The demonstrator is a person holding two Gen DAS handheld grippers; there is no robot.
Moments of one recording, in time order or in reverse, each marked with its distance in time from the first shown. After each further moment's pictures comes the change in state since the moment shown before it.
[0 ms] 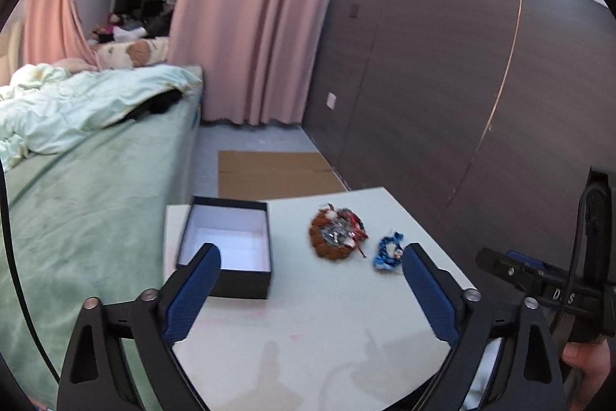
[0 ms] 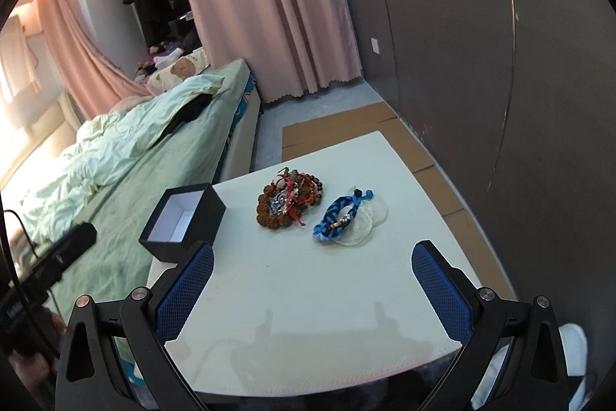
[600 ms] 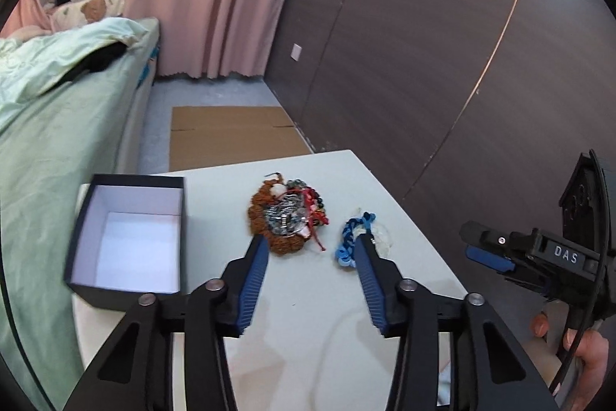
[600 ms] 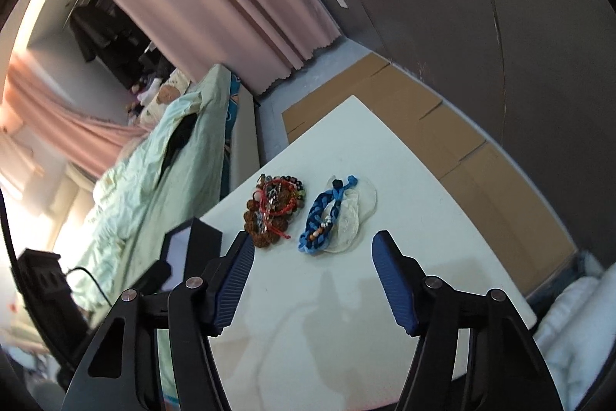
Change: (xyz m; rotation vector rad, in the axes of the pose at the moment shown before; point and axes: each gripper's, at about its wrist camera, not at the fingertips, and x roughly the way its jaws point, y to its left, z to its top) left arm 0.095 -0.026 0.008 -0.010 0.177 -0.142; right arm 0.057 -0.071 0.019 0.339 0.115 0.137
